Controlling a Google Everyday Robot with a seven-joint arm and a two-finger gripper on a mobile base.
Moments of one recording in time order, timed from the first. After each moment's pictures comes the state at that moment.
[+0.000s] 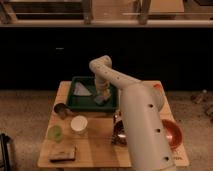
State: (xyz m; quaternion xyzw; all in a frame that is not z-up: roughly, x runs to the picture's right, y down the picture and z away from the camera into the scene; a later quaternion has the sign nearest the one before) arm -0.004 0.031 0.966 -0.34 -0.10 -0.30 0.88
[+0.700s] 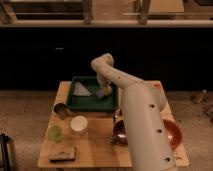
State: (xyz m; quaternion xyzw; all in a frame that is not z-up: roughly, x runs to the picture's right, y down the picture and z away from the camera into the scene) arm -0.007 -0.003 0.983 -0.28 -0.07 -0.22 0.93
